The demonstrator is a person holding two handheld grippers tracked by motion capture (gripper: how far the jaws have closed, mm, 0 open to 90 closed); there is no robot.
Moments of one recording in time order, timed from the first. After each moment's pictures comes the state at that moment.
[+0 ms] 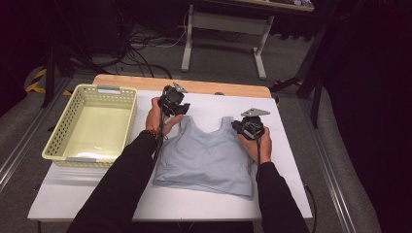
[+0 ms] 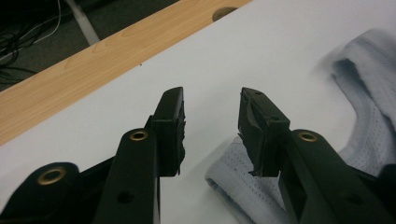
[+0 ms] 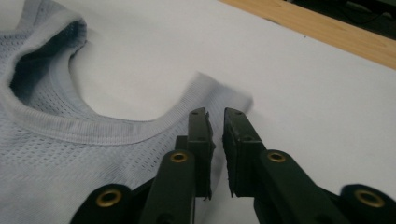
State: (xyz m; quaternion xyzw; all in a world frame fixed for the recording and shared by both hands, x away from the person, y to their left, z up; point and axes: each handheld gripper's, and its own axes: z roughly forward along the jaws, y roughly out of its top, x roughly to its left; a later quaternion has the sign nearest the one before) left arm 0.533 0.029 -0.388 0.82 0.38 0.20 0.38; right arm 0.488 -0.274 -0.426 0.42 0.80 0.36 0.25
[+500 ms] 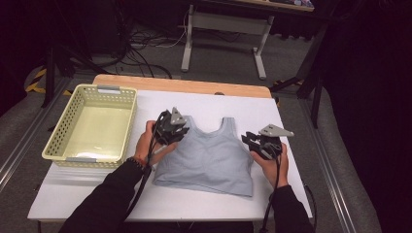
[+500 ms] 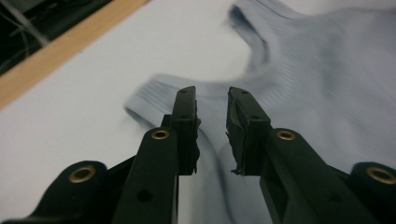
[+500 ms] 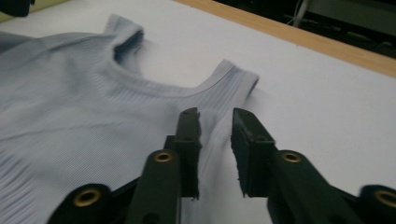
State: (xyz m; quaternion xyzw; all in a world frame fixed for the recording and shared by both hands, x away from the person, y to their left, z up) left arm 0.422 0.041 -0.401 0.86 0.27 0.20 0.39; right arm 0.401 -0.308 -0.410 0.39 0.78 0.42 0.25
